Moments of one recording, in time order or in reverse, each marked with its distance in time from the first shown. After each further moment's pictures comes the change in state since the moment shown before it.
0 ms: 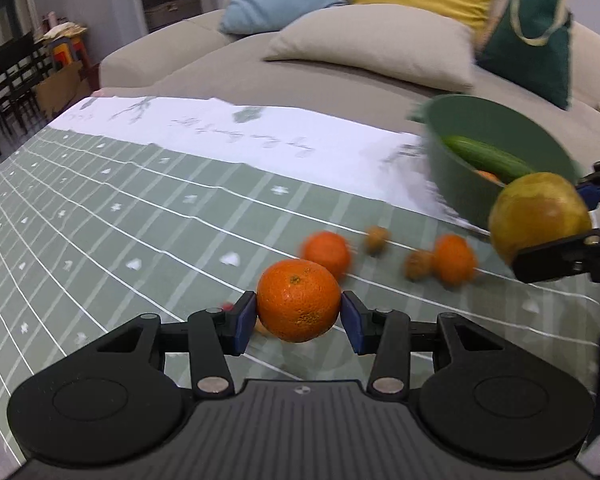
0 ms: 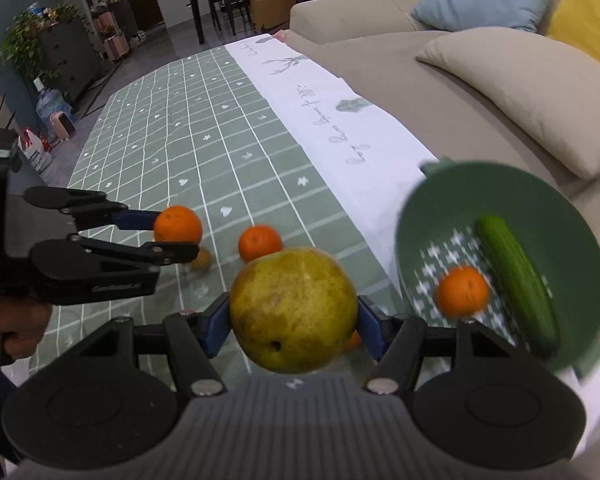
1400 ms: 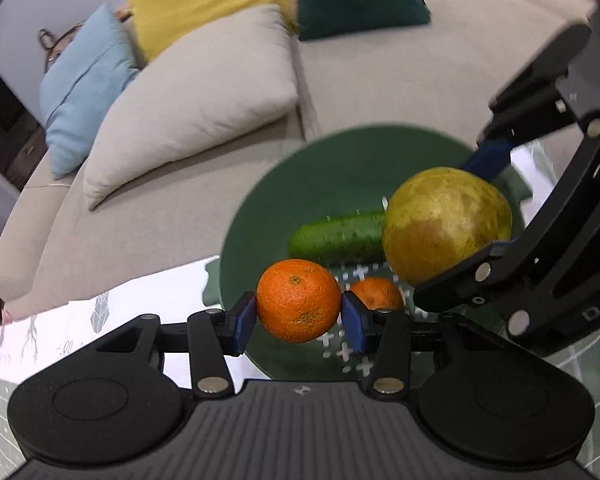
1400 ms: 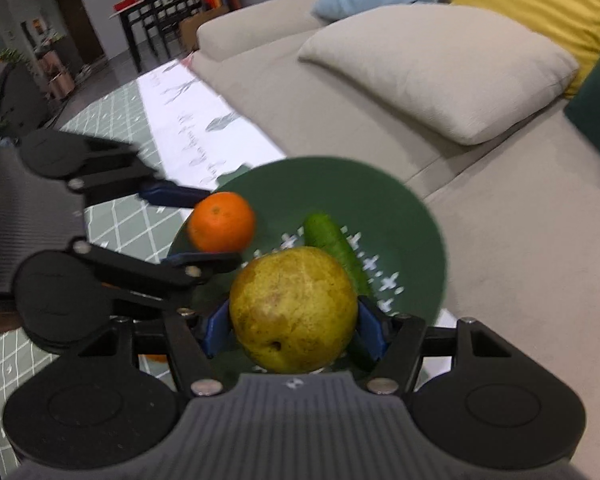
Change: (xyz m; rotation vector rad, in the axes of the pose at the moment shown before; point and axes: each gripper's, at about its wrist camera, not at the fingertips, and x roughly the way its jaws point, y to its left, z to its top) left arm 0.096 -0.159 0.112 0.634 -0.013 -0.085; right arm 0.002 -0.138 0.010 0.121 -0.006 -0.079
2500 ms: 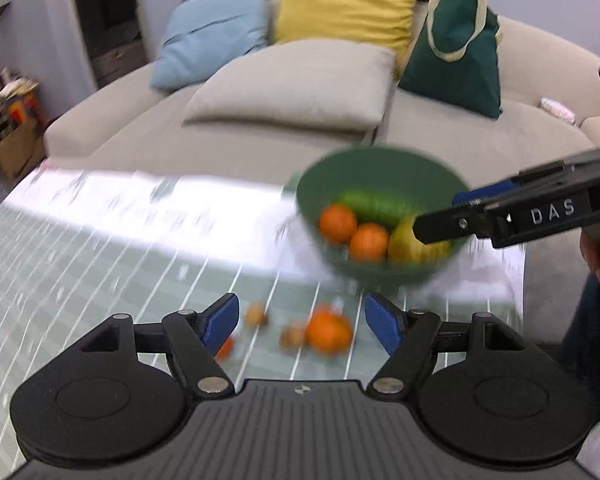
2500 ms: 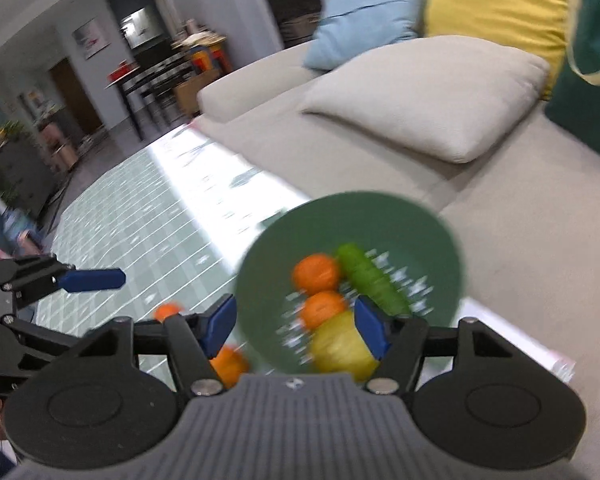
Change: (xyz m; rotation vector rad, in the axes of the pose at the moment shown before) left arm -0.126 0.011 -0.102 -0.505 -0.074 0.052; right arm -0.053 0.046 -0.031 0.113 -0.185 0.043
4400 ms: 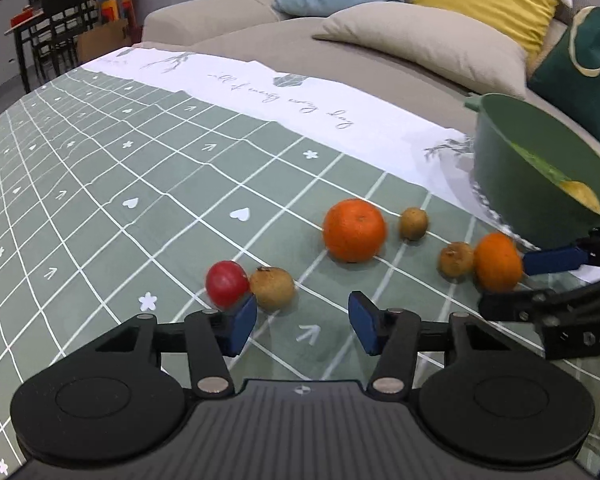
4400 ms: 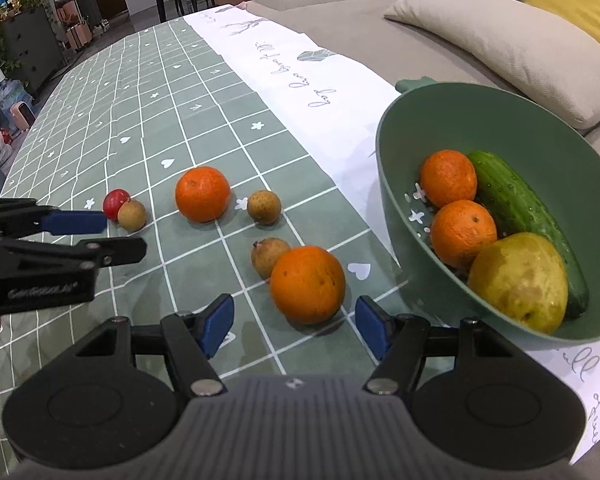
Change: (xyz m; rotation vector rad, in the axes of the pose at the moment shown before) left arm 0.060 0.090 -0.081 -0.327 0.076 0.143; right arm 0.117 0.075 -0.050 -0.217 0.234 -0.066
